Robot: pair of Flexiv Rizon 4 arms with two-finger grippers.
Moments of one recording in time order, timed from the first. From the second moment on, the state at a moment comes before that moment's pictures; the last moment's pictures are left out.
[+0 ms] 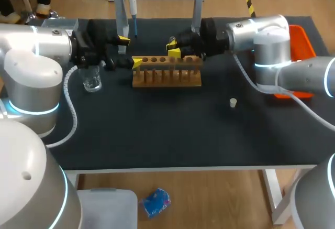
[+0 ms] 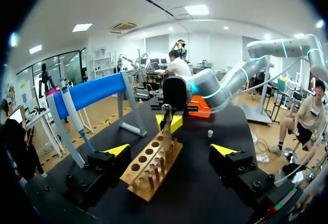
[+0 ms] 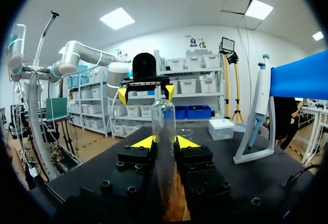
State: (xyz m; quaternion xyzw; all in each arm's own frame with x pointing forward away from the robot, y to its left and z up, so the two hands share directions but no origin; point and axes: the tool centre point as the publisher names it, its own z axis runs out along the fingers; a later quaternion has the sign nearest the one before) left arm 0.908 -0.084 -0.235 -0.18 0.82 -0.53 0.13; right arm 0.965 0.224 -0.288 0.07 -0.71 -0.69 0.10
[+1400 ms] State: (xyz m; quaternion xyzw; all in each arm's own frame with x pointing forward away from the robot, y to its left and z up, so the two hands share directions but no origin) left arm 0.908 -0.084 -0.235 -0.18 0.82 -0.53 0.13; right arm 0.964 0.224 -0.234 0.05 -0.70 -0.71 0.09
